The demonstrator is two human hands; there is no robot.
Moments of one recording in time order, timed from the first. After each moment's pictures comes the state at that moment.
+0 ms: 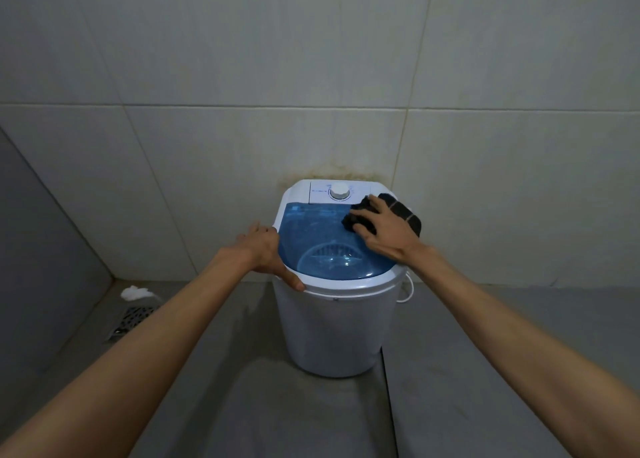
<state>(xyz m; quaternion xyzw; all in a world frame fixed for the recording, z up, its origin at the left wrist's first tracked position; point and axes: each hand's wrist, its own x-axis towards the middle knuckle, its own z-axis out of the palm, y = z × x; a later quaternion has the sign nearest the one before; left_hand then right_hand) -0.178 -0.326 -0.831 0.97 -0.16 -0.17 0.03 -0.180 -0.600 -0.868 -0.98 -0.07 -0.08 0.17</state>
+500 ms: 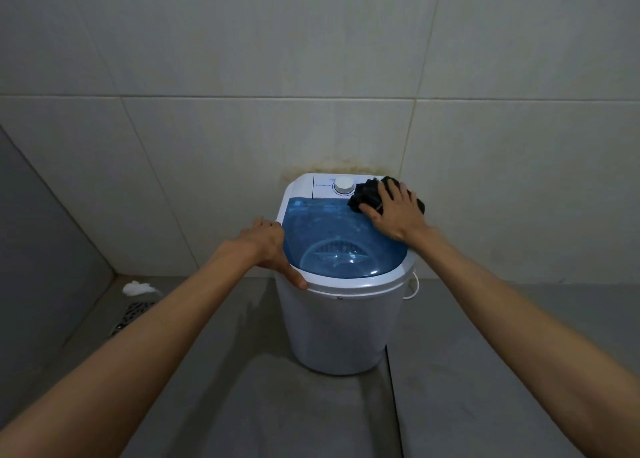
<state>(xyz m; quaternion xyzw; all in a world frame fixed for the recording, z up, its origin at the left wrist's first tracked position) -0.165 -0.330 -0.838 0.97 -0.16 -0.16 -0.01 -0.144 -0.608 -0.868 -0.99 0.05 -0.06 0.12</state>
